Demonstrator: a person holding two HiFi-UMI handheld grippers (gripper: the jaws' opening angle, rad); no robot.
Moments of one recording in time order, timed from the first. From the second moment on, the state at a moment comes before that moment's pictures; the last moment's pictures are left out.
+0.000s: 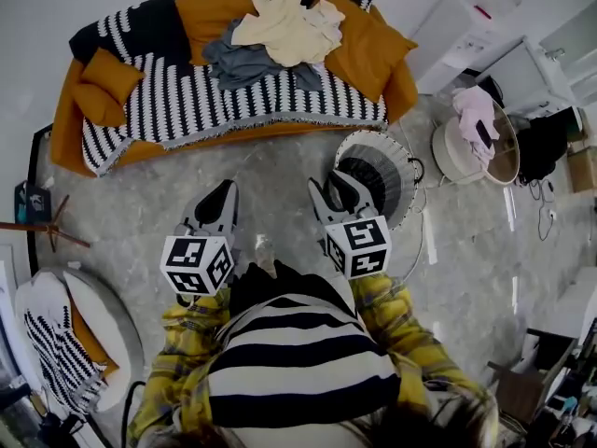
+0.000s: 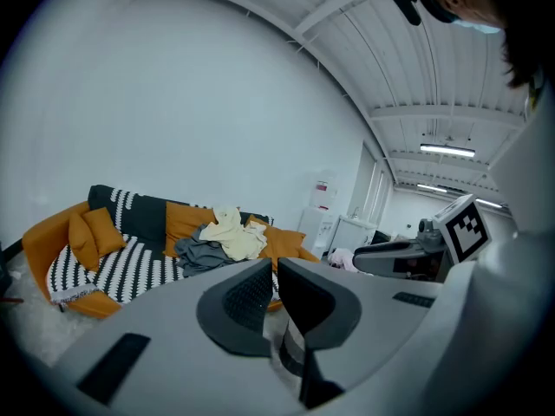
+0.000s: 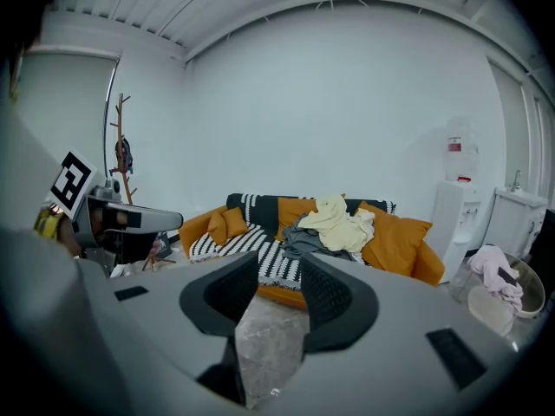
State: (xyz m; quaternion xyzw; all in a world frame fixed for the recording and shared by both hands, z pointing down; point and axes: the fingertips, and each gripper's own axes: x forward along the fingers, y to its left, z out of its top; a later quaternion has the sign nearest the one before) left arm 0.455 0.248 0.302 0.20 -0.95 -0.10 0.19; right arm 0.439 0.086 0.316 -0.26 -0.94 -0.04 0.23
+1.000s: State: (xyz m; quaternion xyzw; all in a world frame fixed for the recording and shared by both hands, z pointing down) left arm 0.246 0.274 0.338 0.15 -0.96 -0.09 0.22; right arm 0.188 0.096 0.364 -0.28 -0.92 -0.01 0.26
